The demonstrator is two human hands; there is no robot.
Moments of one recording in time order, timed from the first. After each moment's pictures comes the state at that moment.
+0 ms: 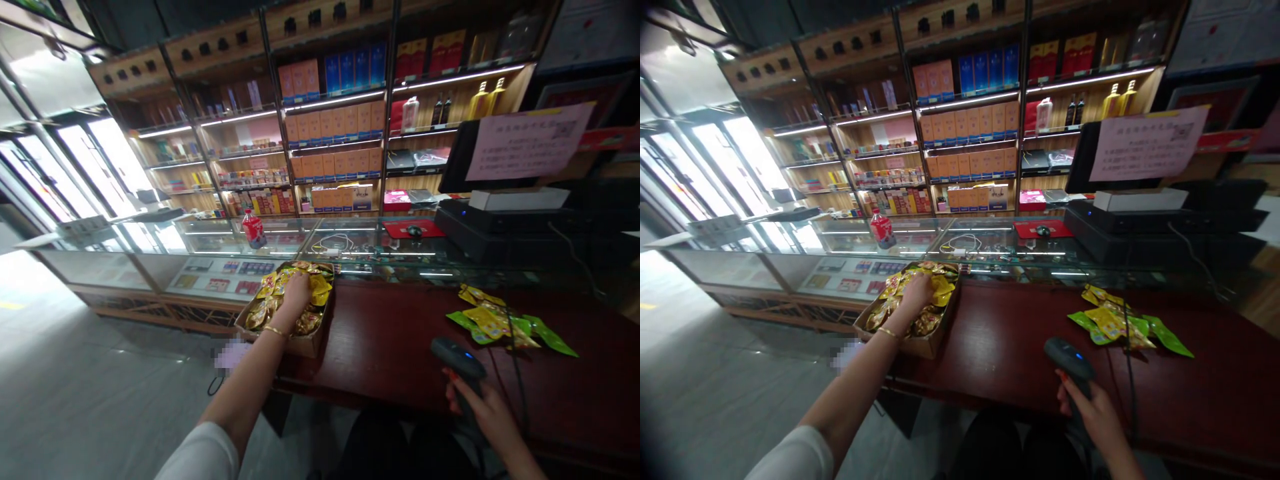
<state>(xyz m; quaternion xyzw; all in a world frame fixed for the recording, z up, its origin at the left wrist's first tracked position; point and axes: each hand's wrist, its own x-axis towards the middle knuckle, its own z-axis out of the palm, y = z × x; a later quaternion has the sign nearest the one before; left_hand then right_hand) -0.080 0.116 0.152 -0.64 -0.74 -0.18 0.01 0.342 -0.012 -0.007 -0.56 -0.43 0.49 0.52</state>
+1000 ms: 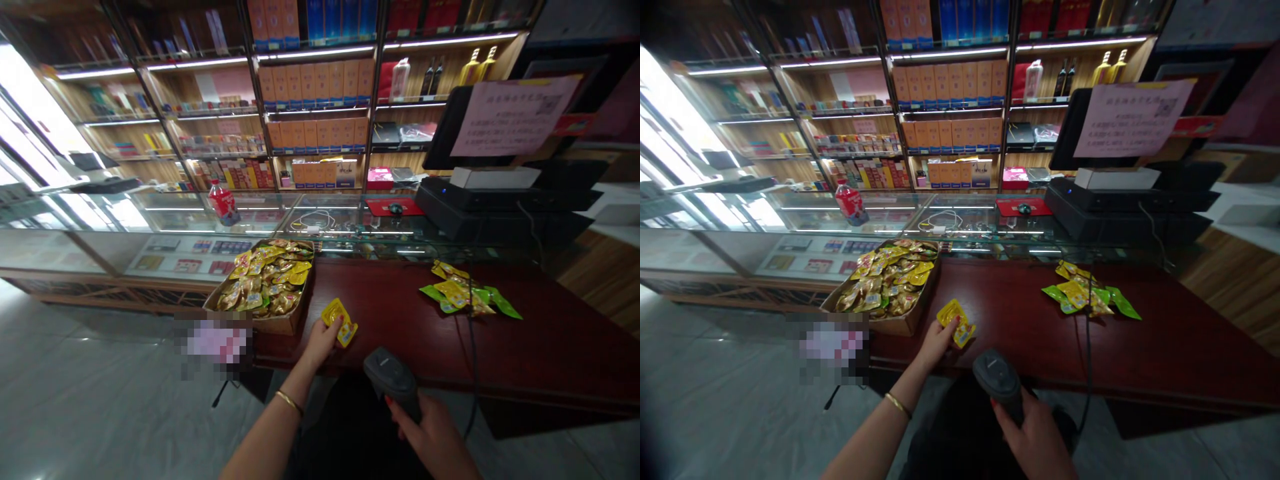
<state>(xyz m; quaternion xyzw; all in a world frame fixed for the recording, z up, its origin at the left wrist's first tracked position) 0.048 0.028 -0.001 -0.39 -0.51 -0.52 -0.57 0.280 -0.103 0.041 -0.59 -0.63 0.39 0.31</state>
